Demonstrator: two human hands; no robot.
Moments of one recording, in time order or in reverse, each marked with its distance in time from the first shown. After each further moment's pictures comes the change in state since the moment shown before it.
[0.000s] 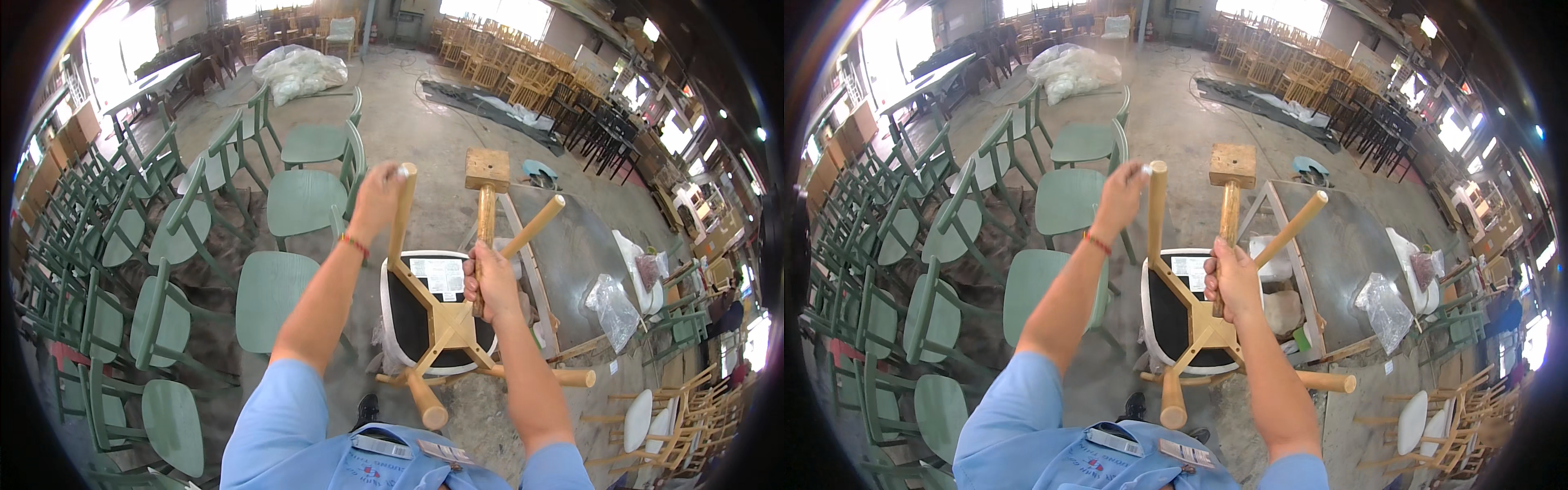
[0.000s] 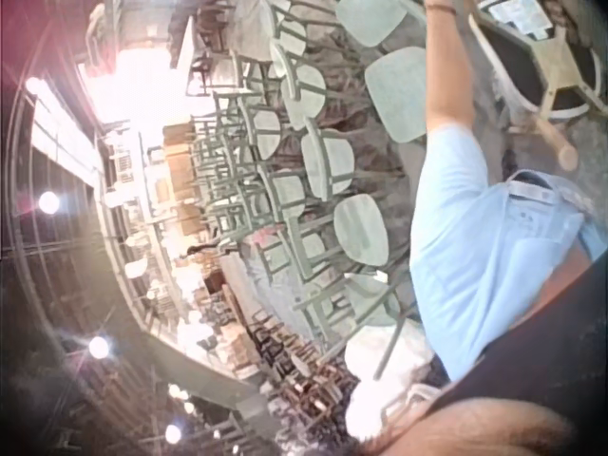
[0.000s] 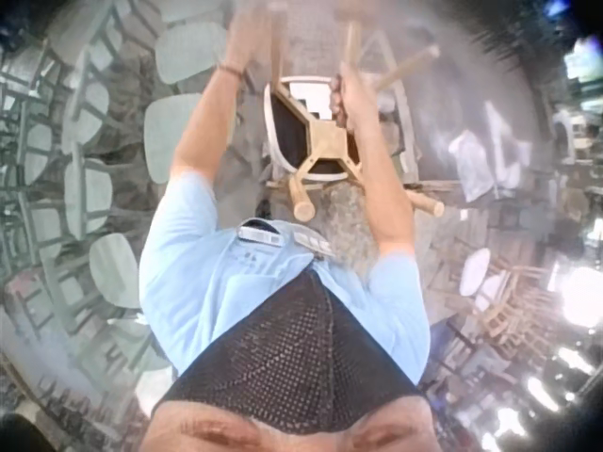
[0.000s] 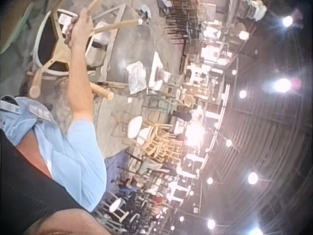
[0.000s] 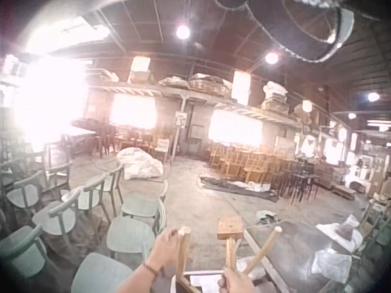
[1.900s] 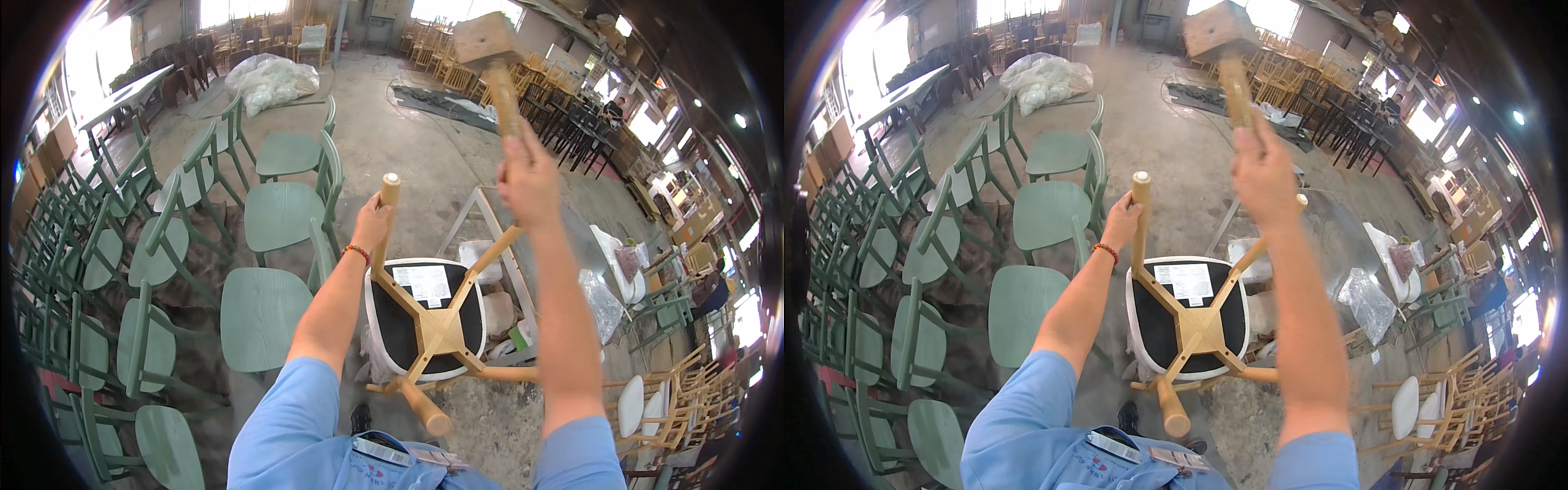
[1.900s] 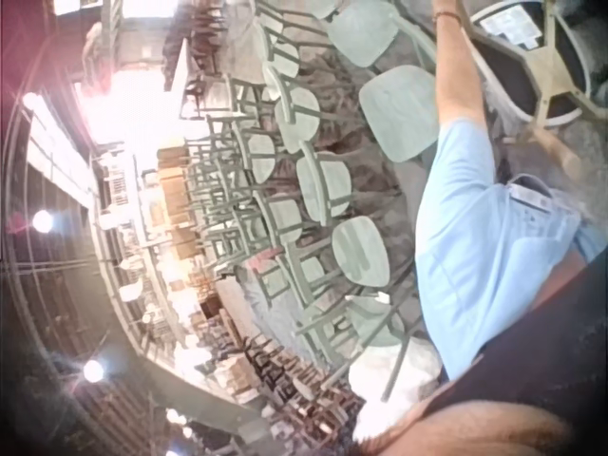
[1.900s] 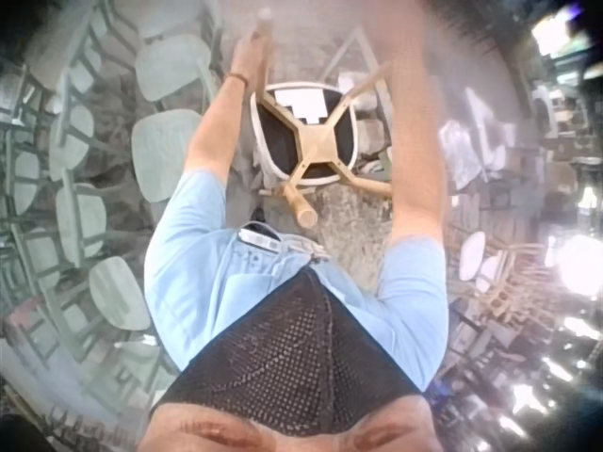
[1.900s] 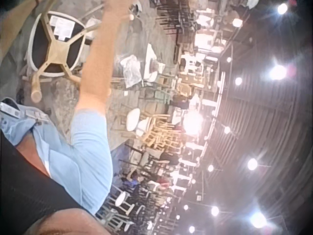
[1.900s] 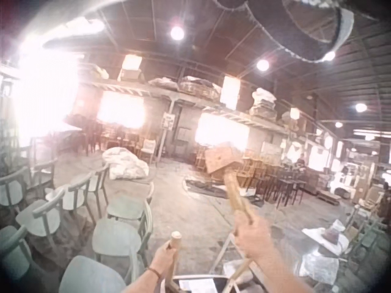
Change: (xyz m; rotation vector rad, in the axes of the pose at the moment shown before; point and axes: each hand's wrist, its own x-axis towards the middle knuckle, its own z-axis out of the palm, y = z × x) left_hand -0.015 -0.070 0.056 -0.189 -0.146 -0.384; right_hand 0.035 -0.143 0.048 -0.714 0.200 -0.721
